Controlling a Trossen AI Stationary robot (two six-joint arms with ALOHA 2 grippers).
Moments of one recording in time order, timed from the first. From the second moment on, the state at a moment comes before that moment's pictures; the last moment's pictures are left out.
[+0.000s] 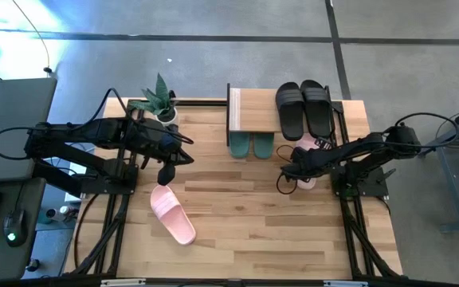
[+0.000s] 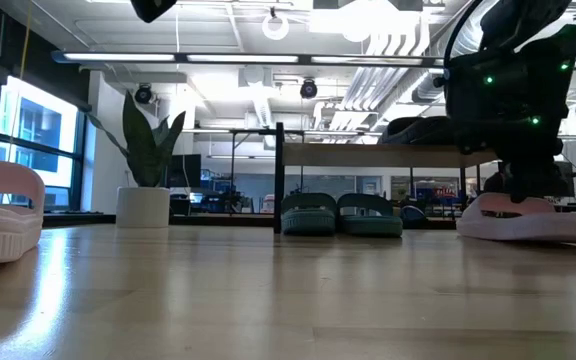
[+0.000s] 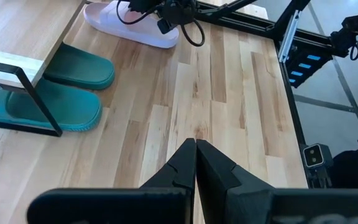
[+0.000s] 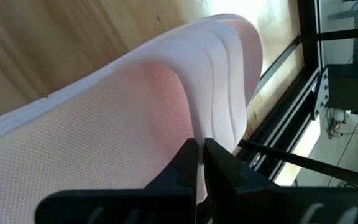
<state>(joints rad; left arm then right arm) 0.08 1.05 1.17 -0.76 0.04 -0.24 0.05 1.44 0.69 -1.10 0.61 0.65</state>
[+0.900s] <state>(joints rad) 0.08 1.05 1.17 -0.76 0.04 -0.24 0.05 1.44 0.69 -1.10 0.60 0.65</state>
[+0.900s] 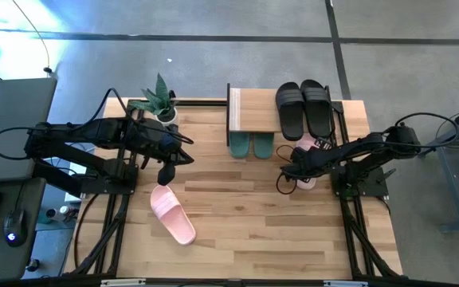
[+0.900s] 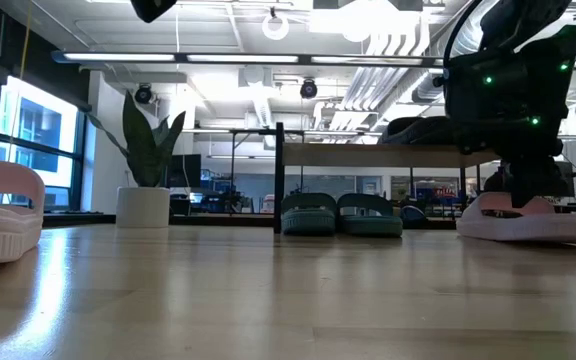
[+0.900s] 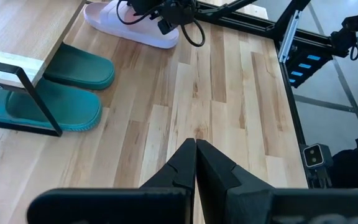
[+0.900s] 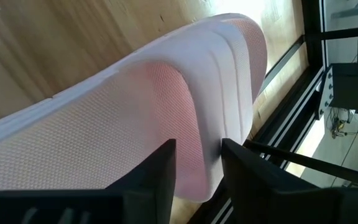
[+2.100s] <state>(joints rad) 0.08 1.05 1.17 -0.76 0.04 -0.24 0.28 1.43 0.99 -1.35 0.40 0.90</state>
